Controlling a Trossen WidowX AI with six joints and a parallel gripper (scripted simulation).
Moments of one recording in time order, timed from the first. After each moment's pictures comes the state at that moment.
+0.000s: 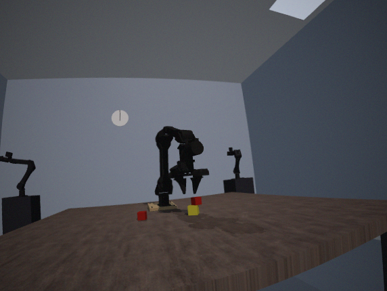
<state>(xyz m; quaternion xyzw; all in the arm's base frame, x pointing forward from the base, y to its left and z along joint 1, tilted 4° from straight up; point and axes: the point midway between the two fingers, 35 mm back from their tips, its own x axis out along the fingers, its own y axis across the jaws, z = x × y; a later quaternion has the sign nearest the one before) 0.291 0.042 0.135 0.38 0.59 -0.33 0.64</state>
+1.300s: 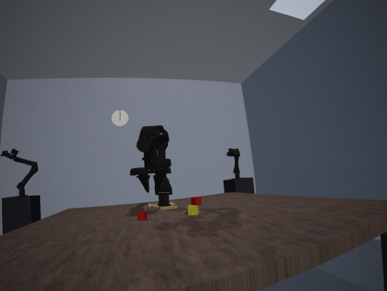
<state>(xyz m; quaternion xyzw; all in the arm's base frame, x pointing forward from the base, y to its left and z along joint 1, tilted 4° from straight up) 0.262 -0.110 0.152 -0.20 0.65 0.19 0.71</state>
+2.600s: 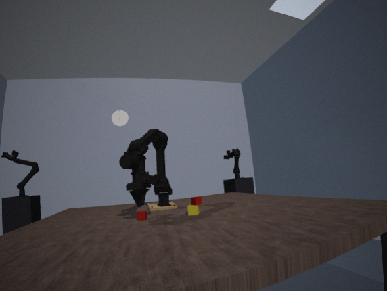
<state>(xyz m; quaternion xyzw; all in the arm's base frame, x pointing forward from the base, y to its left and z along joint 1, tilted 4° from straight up) 0.237 -0.160 0.091 -0.41 0.56 0.38 0.61</state>
